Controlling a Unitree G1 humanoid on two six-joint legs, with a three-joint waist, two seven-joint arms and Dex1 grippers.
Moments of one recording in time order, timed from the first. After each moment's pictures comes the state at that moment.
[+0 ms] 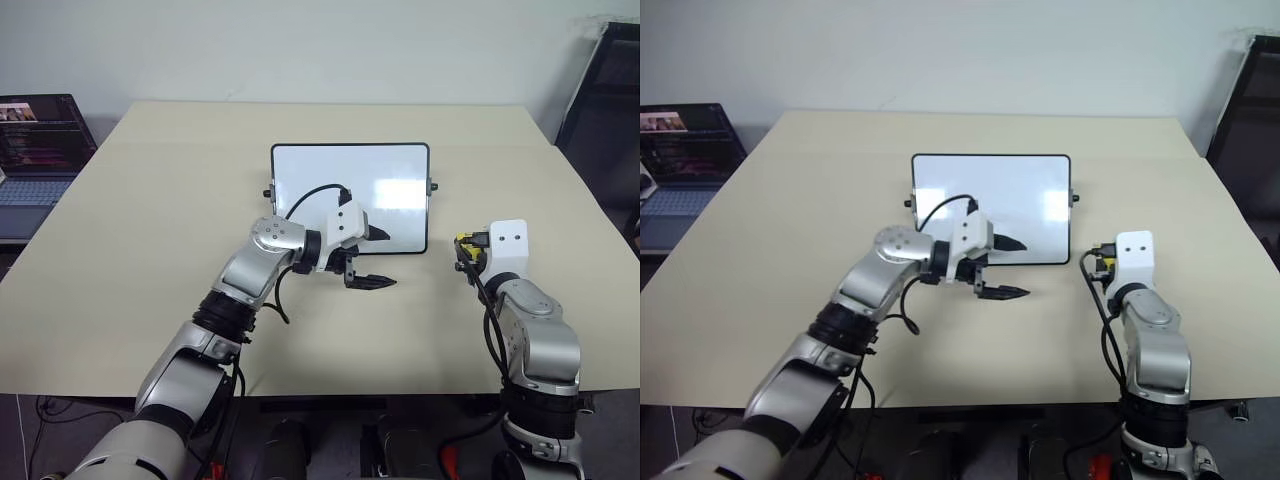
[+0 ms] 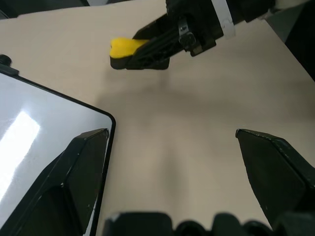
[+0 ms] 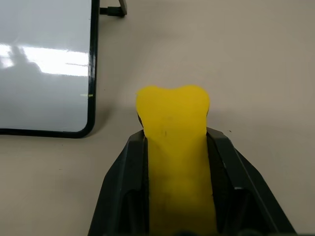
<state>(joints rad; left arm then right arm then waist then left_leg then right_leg) -0.82 0.33 -0.35 0.38 -0.13 0.14 -1.15 -0.32 -0.14 -0.21 -0.36 -0.12 0.92 0.25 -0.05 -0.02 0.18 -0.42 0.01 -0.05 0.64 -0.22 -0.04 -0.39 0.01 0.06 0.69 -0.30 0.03</state>
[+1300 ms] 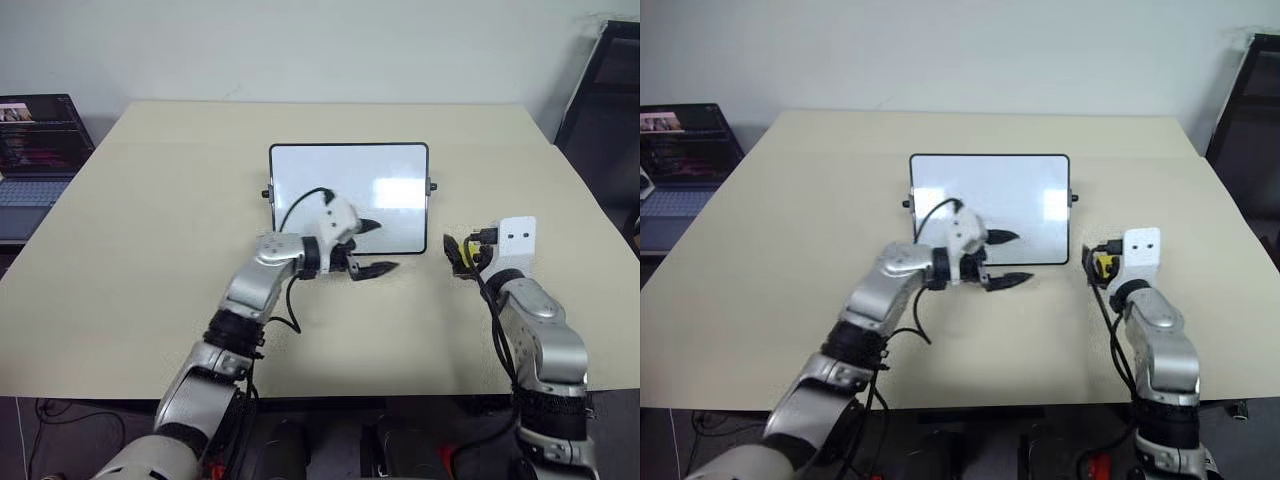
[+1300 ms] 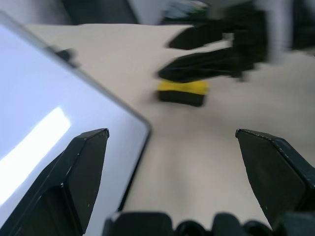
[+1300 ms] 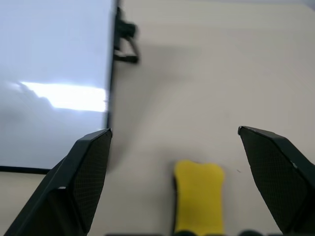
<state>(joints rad) -0.65 0.25 -0.16 0.20 -0.16 0.30 -0.92 -0.24 -0.20 -0.19 -0.34 0.11 0.65 0.21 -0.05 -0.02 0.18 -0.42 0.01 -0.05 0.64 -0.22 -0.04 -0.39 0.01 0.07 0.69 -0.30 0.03</state>
